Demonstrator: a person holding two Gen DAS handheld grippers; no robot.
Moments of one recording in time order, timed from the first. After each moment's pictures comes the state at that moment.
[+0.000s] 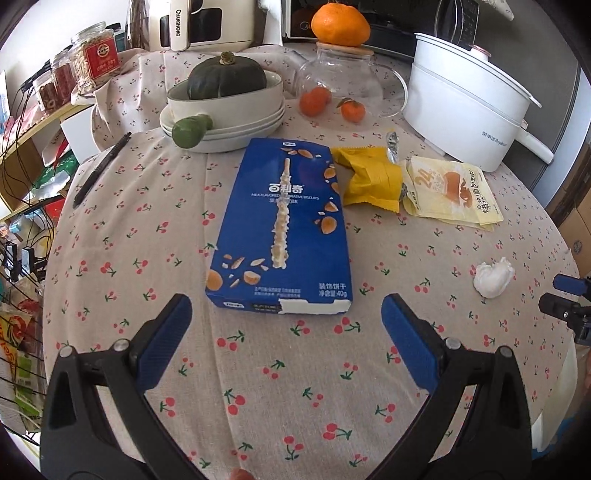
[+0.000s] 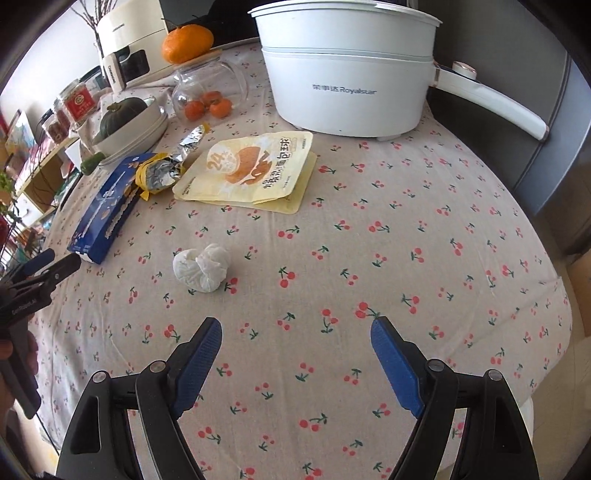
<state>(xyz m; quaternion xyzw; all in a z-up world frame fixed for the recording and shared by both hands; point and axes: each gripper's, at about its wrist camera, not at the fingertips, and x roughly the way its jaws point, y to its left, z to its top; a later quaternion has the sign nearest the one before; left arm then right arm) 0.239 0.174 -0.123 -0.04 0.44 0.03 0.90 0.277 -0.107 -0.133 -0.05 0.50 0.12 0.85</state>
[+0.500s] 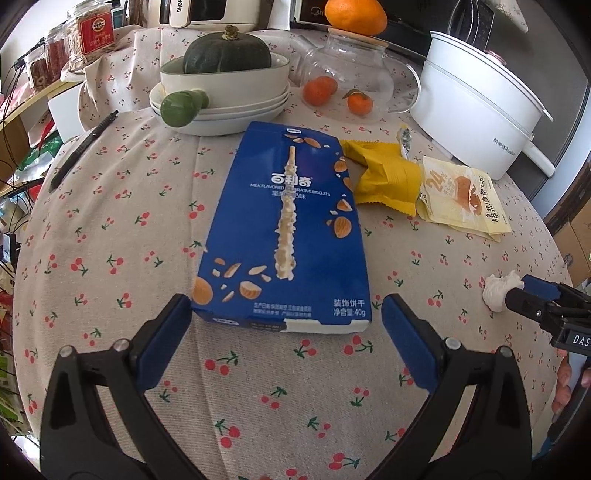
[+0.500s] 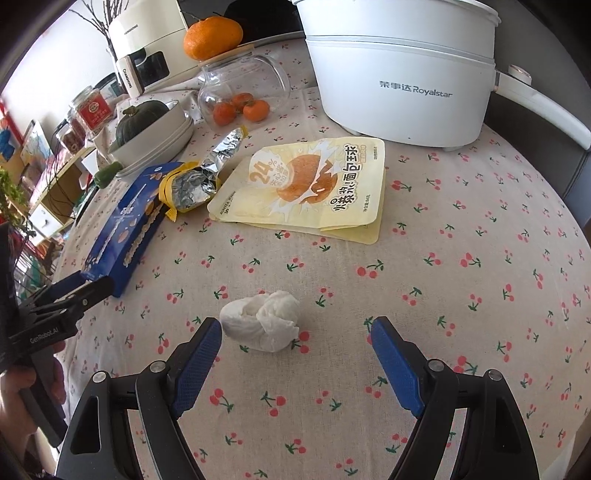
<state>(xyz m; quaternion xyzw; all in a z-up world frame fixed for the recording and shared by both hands) 0.258 0.182 -0.142 -0.07 0.45 0.00 0.89 0.307 -0.060 -0.157 0.00 0.49 0.16 0.86</state>
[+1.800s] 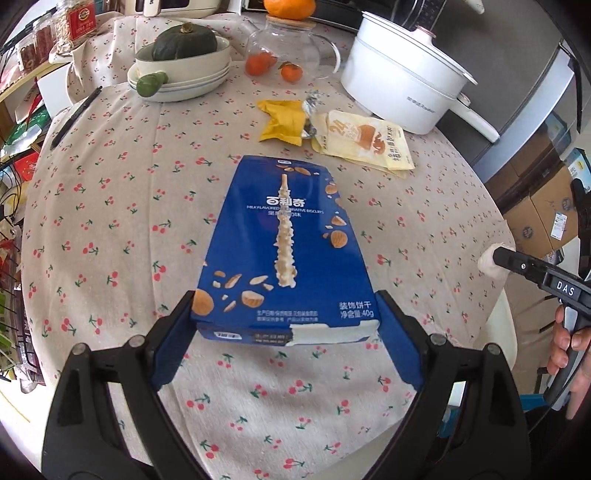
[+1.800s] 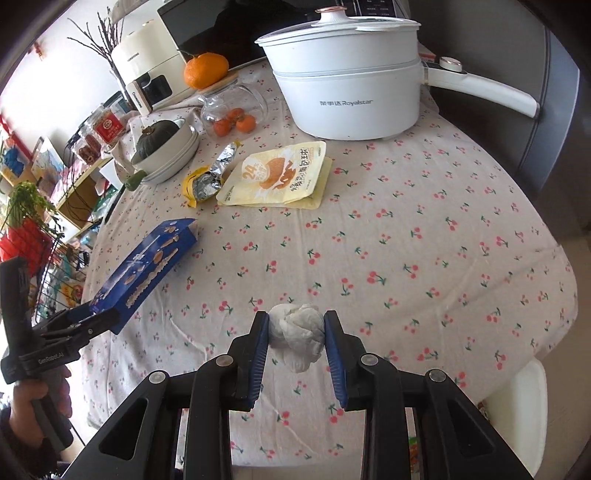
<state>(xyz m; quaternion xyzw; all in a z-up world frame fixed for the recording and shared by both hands) 0.166 0.127 -0.093 -0.10 0.52 -0.06 0.85 0.239 -0.139 -0.094 0.03 0.52 0.16 0.84</state>
